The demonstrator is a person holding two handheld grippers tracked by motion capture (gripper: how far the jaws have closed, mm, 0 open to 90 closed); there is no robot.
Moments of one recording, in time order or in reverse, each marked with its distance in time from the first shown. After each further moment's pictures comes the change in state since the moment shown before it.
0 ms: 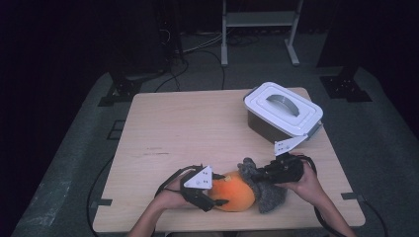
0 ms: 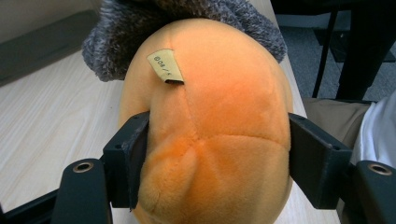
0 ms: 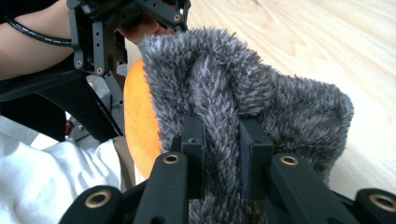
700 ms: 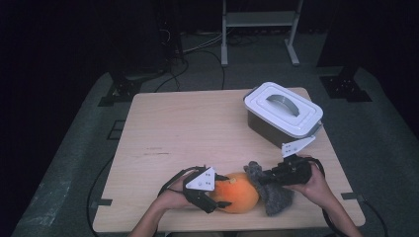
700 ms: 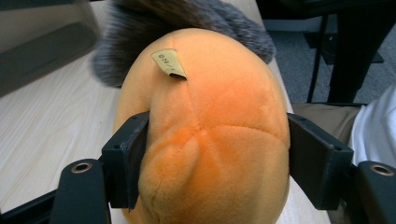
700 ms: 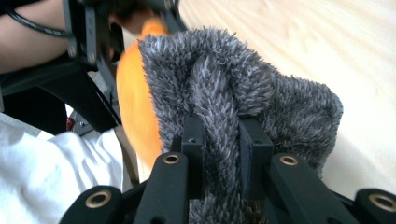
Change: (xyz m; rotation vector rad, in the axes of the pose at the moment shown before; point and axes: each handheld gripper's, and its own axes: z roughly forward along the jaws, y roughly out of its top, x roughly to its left) left arm -0.004 0.007 0.006 -0.024 -0.034 0.033; right arm -0.002 -0.012 -0.015 0.017 -0.005 0.021
